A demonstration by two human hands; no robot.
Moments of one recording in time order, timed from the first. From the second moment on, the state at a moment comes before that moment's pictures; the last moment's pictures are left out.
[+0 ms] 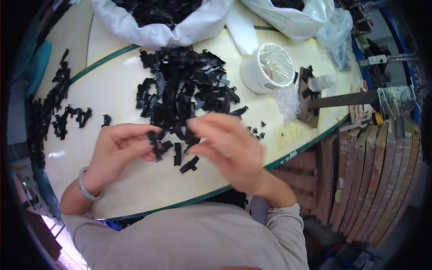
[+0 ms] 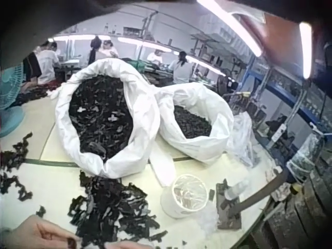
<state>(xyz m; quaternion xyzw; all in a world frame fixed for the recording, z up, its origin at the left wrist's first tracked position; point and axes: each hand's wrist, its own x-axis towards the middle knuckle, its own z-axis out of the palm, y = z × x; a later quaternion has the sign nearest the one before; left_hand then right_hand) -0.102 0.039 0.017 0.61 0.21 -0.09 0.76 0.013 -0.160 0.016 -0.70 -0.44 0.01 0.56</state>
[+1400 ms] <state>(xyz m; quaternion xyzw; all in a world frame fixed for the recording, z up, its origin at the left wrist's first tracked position) -0.111 0.021 0.000 0.95 -0.09 0.18 0.26 0.060 -0.259 -0.019 -0.62 -0.04 0.13 0.77</state>
